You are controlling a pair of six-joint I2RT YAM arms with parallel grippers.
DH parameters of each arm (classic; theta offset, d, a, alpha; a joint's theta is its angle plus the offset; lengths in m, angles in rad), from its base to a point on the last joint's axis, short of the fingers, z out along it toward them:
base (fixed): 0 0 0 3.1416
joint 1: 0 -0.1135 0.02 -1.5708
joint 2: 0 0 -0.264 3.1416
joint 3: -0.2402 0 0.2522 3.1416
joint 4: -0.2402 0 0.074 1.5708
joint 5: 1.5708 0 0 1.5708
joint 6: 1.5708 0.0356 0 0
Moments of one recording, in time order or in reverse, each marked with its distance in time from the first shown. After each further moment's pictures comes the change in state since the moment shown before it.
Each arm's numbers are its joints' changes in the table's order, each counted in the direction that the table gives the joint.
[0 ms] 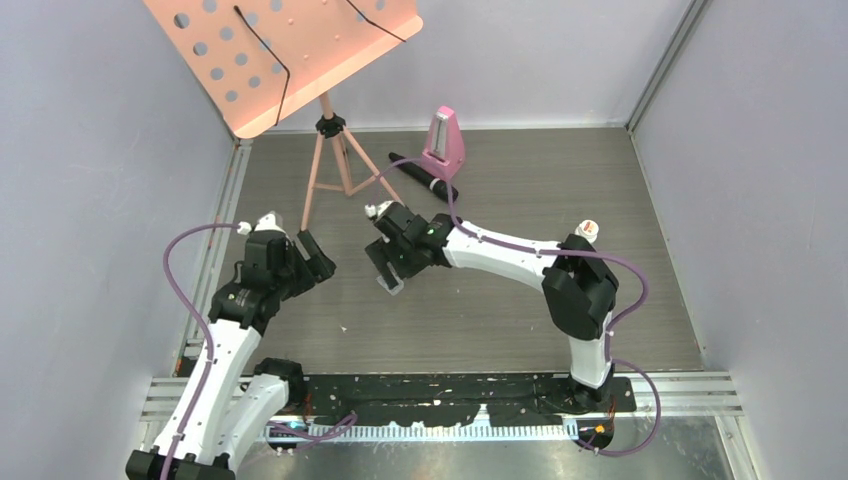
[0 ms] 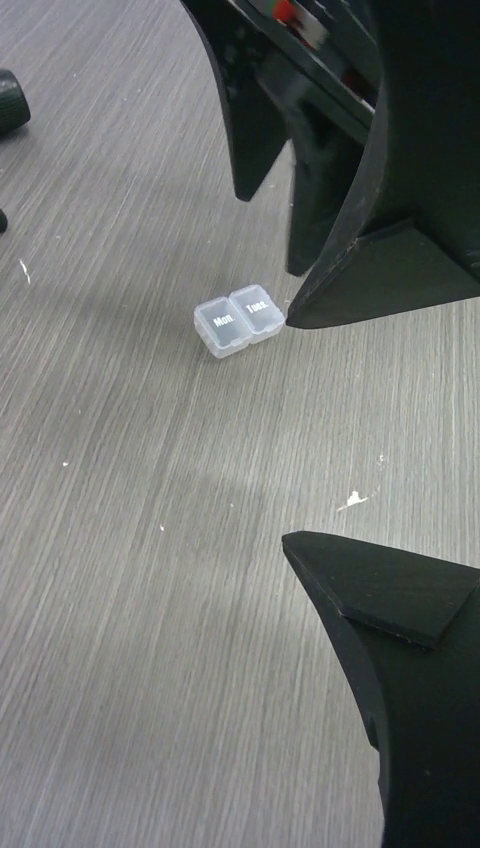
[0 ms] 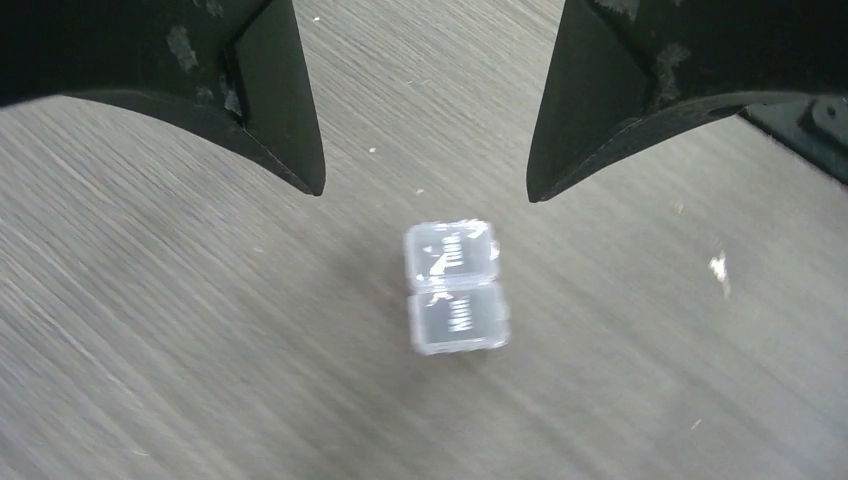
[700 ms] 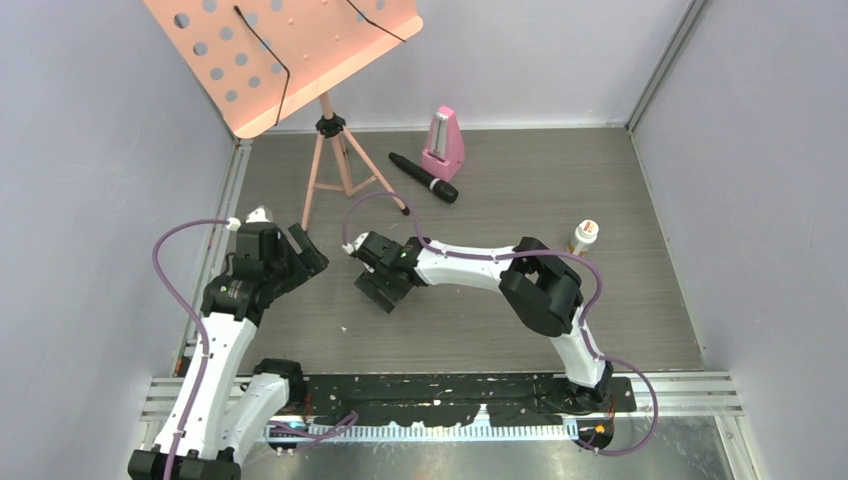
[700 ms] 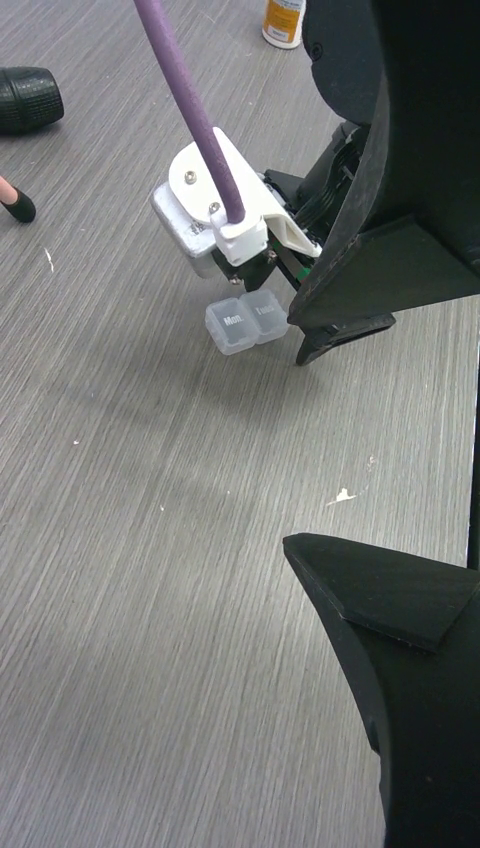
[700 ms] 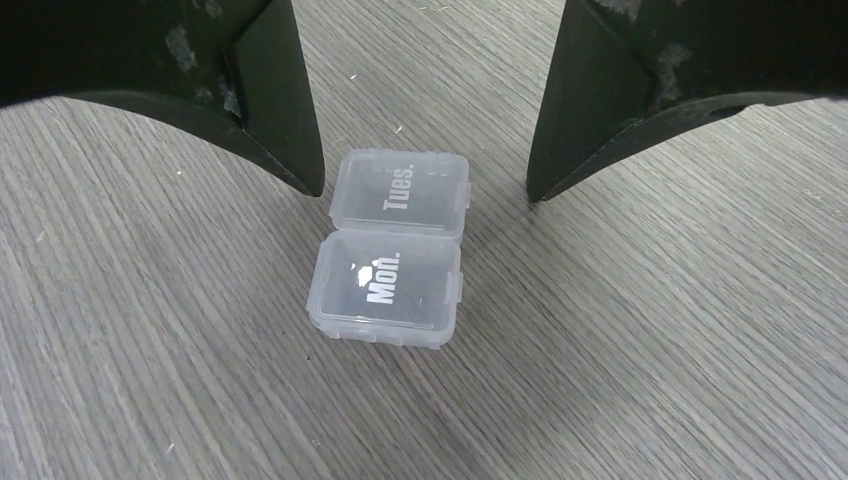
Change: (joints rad) left arm -0.052 -0.049 -0.109 -0.113 -0.007 -0.015; right arm -0.090 -0.183 -0.023 0.051 0.014 -0.235
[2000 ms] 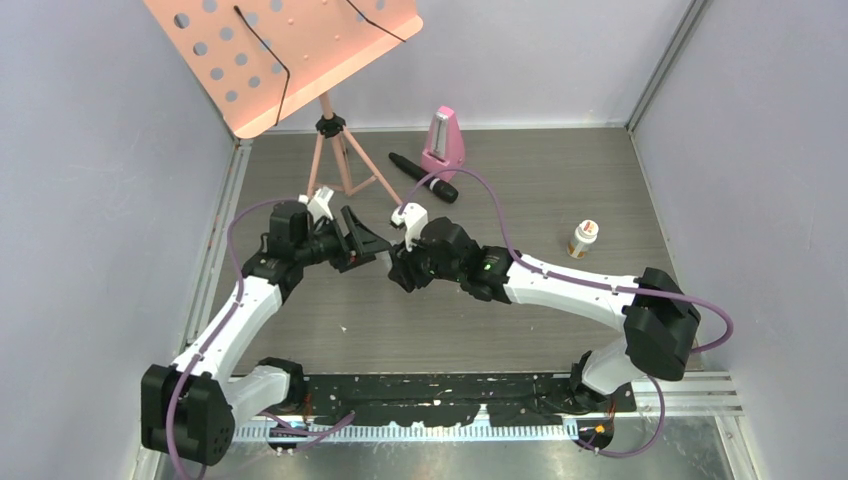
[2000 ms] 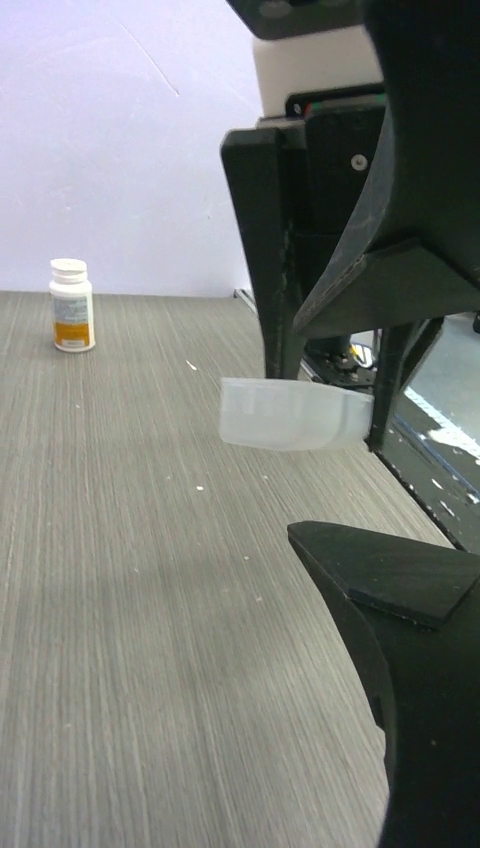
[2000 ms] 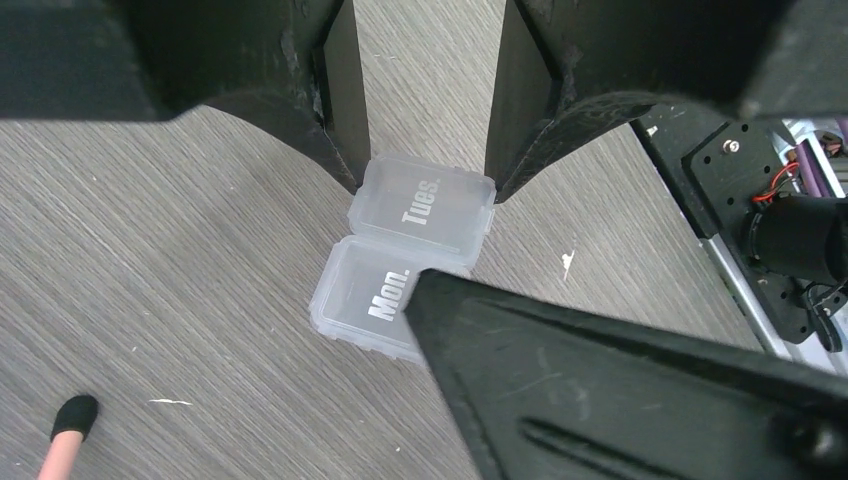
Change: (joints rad) left arm 0.103 -0.259 0.114 0.582 0.657 -0.172; right arm 0.052 0.597 0.494 0.489 -0.132 0.103
